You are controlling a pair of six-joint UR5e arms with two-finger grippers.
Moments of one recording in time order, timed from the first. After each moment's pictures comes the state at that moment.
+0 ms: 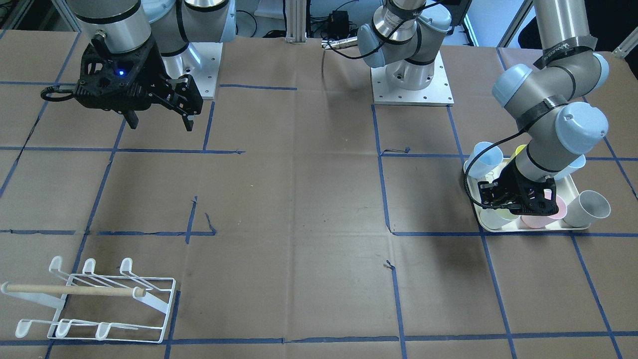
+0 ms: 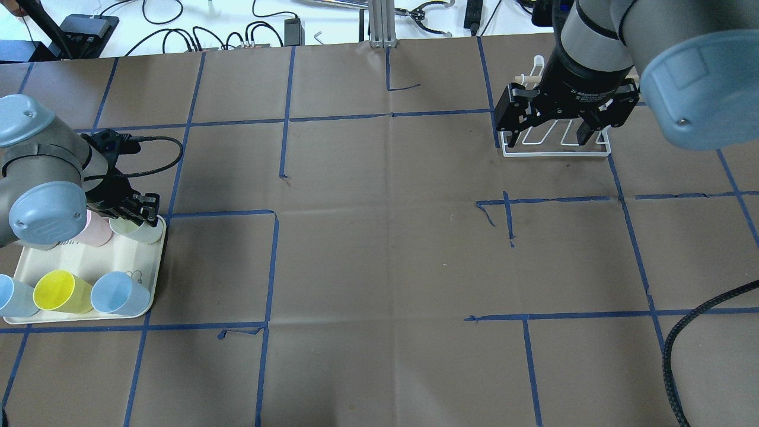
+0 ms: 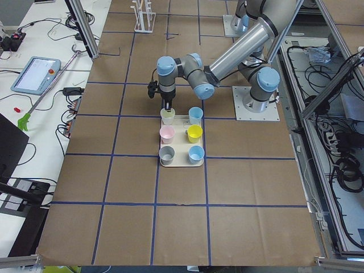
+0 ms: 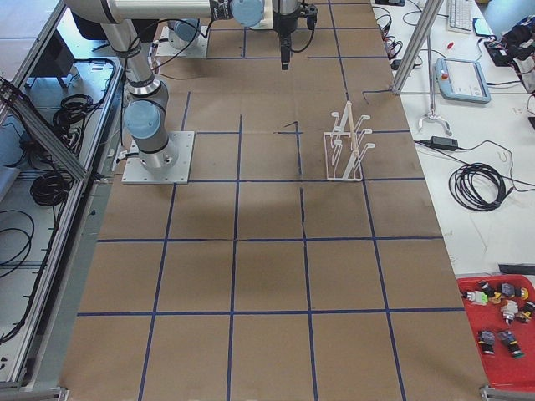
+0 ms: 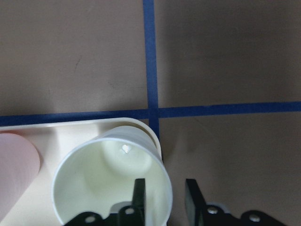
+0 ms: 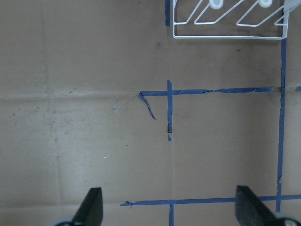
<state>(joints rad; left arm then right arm) -1.12 -1.79 -2.00 -0.94 1.59 0.49 1.63 -1.60 1.62 -1.65 -1.58 0.08</state>
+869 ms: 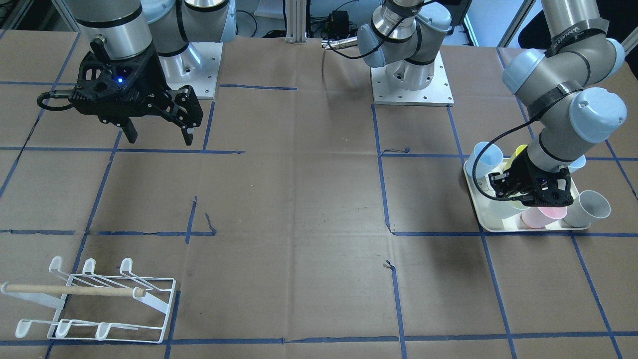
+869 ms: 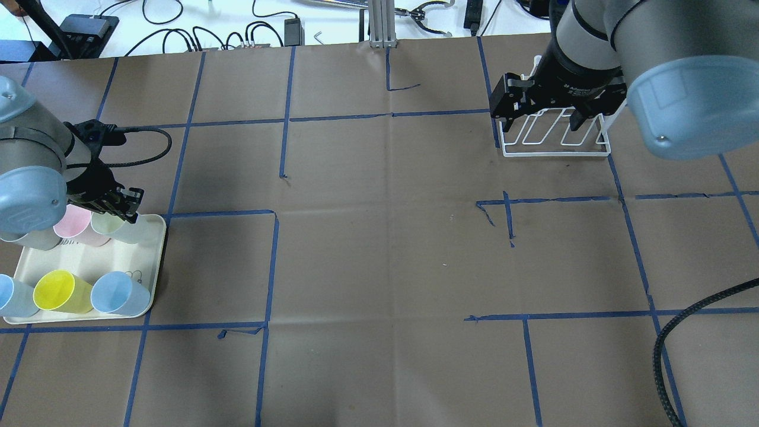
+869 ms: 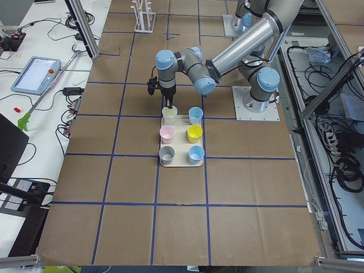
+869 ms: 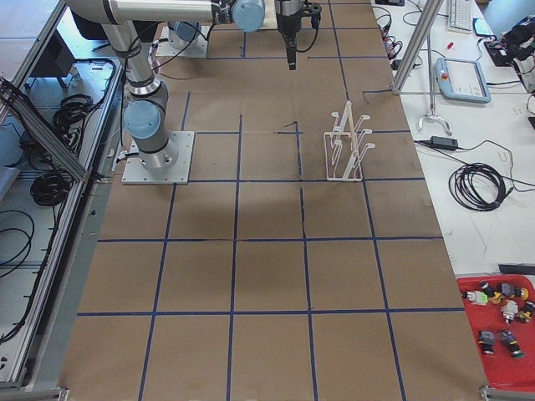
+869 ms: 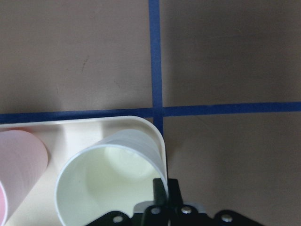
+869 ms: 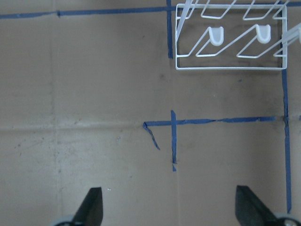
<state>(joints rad) -1.12 -1.73 -1.92 -1.09 1.63 0.48 1.63 -1.59 1.69 -1.89 -1.57 0.10</state>
